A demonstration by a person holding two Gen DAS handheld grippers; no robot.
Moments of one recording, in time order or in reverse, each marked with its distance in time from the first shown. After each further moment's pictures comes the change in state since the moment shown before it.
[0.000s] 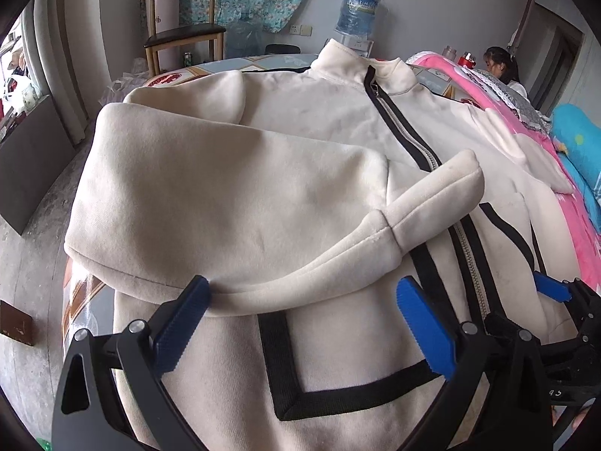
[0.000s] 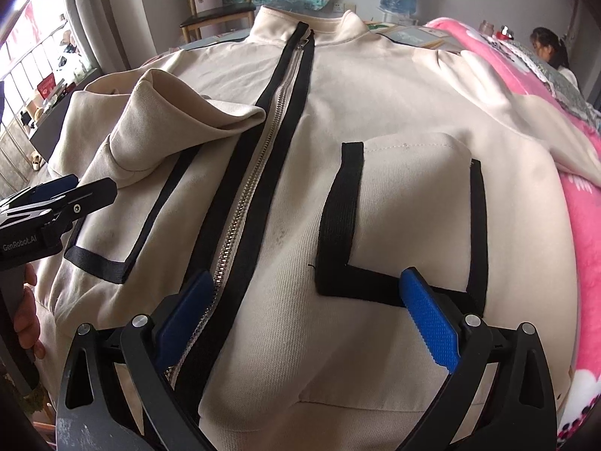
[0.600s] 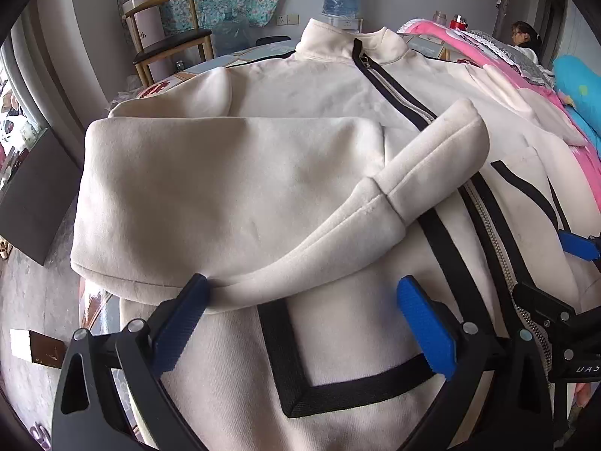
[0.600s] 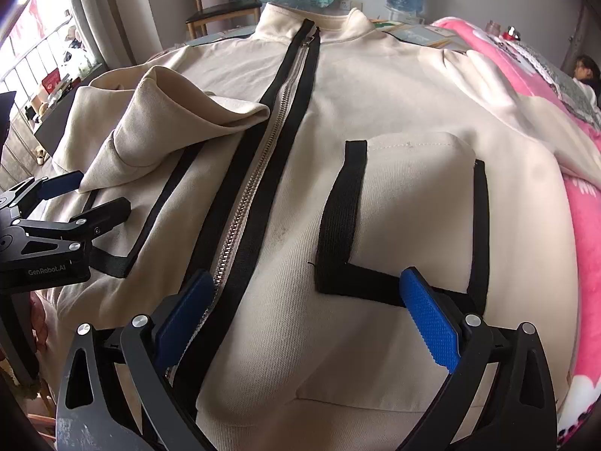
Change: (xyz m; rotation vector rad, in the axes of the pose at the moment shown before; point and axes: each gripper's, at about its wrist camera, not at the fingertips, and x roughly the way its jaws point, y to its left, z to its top) left arm 0.010 -0.016 -0.005 0.136 0.049 0.088; right arm 0.001 -0.002 0.002 -0.018 0.015 0.018
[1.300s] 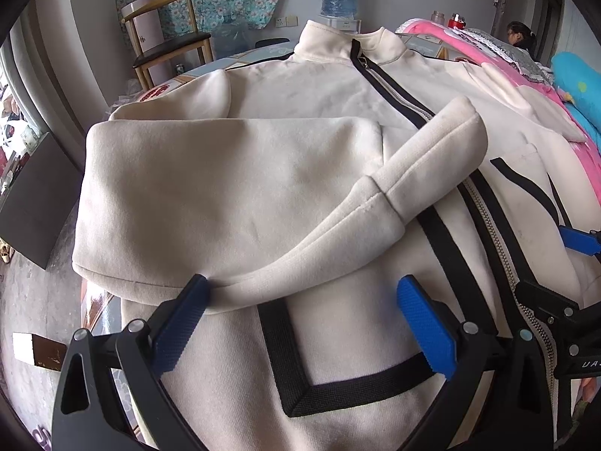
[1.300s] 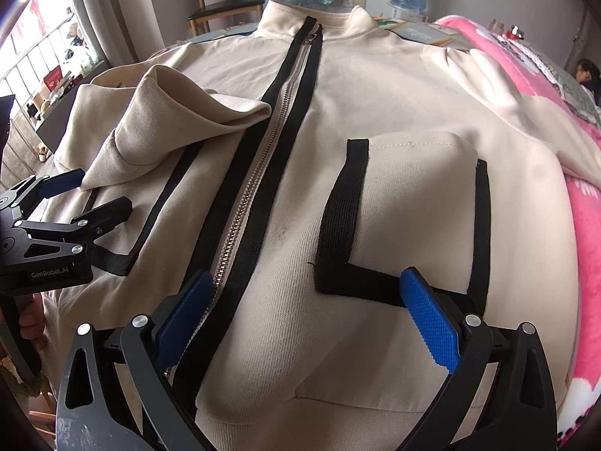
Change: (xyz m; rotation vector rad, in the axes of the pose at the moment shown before) left arm -0.001 -0.003 -0.001 0.011 -0.005 0.010; right arm 0.003 0.002 0.004 -0.004 0.011 0.006
